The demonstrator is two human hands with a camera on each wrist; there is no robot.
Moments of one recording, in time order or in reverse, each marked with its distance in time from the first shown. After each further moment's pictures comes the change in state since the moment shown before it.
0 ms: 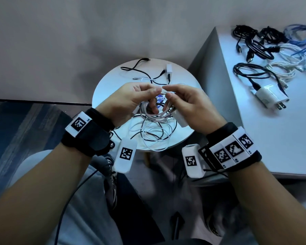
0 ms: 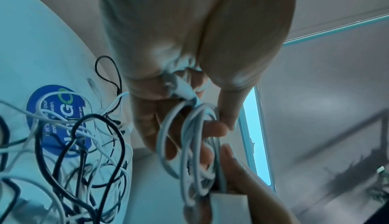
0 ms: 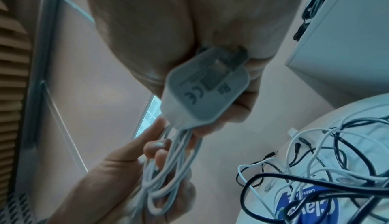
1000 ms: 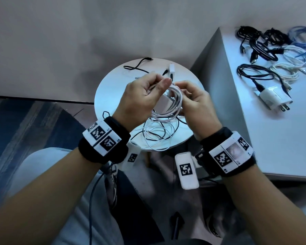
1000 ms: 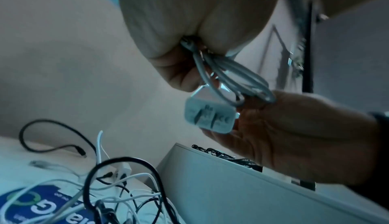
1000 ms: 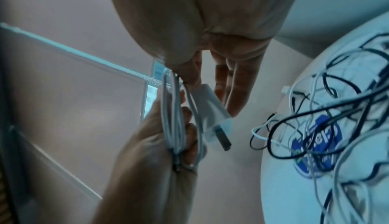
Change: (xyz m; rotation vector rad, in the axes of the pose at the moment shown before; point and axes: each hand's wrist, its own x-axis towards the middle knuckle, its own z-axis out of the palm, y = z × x) left_hand -0.007 -0.003 0.023 0.443 0.336 0.404; right_hand -0.007 -0.016 0.018 0.436 0.194 0.142
